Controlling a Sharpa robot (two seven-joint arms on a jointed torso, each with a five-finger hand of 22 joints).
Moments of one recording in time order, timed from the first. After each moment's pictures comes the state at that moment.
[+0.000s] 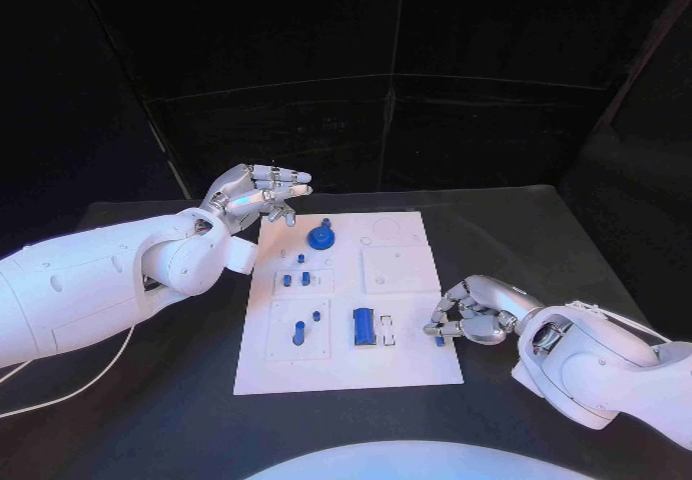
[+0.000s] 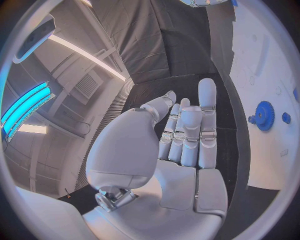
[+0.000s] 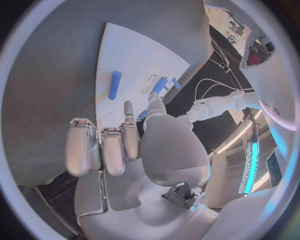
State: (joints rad) left arm 1.27 -0.79 -0.14 1.40 -0.05 -0.16 0.42; left_hand 1.33 -0.08 0.43 -0.08 0.05 1.00 0.19 0.11 0.07 1.10 0.11 0.19 0.07 1.30 0.02 1.10 0.73 0.17 1.26 0.11 0.63 0.68; right arm 1.00 -1.17 -0.12 1.97 -1.36 -0.49 -0.39; right_hand 1.31 0.06 -0.27 0.18 0.31 1.00 0.10 0.29 0.24 1.44 0.02 1.34 1.32 1.47 -0.06 1.51 1.31 0.06 1.45 0.06 1.42 1.30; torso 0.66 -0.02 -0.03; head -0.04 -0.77
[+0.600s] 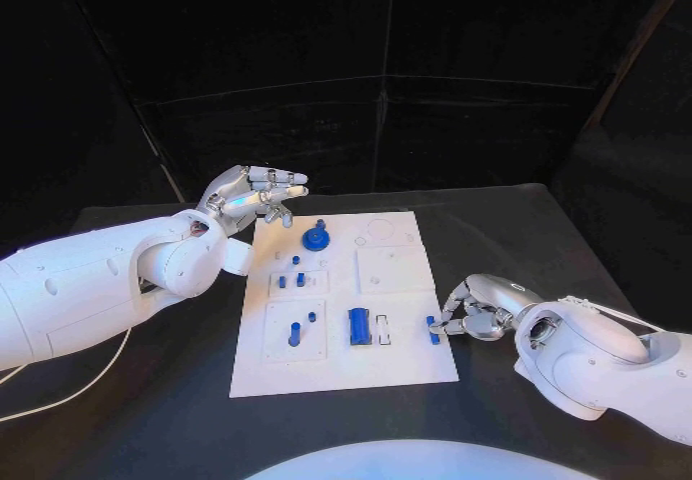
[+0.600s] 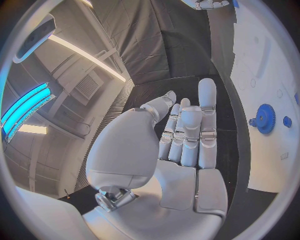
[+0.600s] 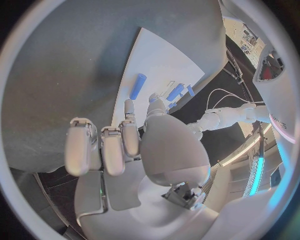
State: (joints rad) left arm 1.27 -0.79 -0.14 1.40 -0.05 -0.15 0.42; left_hand 1.33 -0.08 0.43 -0.08 0.05 1.00 0.19 0.11 0.07 1.10 0.11 0.19 0.07 1.30 0.02 1.10 0.73 0.17 1.26 0.11 0.63 0.68; right arm 1.00 -1.15 -0.12 1.94 -1.48 -0.44 -0.52; right_hand 1.31 0.06 -0.29 0.19 0.32 1.04 0.08 0.29 0.26 1.43 0.01 1.29 1.34 1.47 -0.06 1.50 1.31 0.06 1.45 0.06 1.42 1.29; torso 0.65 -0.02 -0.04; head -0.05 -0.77
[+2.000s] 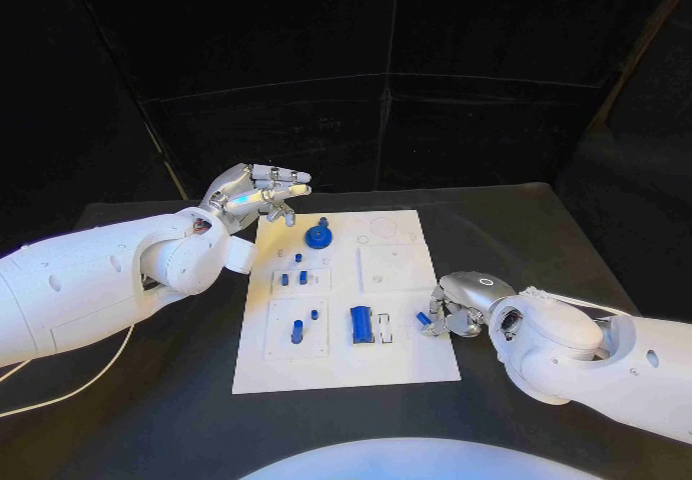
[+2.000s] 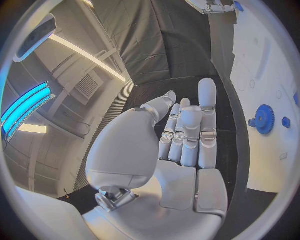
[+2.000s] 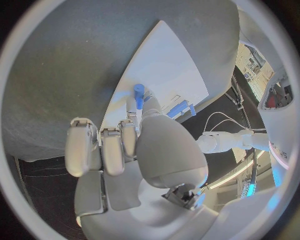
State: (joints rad) left arm 1.27 -0.79 -0.14 1.40 -0.05 -0.14 0.42; left_hand 1.33 -0.08 0.43 -0.08 0.05 1.00 0.19 0.11 0.07 1.10 0.11 0.19 0.07 1.30 0.02 1.10 0.73 0.17 1.26 0.11 0.63 0.68; right arm 1.01 -1.03 -0.11 1.86 -1.67 -0.29 -0.57; right_hand 1.43 0.07 -0.26 0.13 0.28 1.04 0.08 0.28 0.29 1.43 0.01 1.28 1.51 1.47 -0.06 1.50 1.31 0.06 1.45 0.05 1.42 1.30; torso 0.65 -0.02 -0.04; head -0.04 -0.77
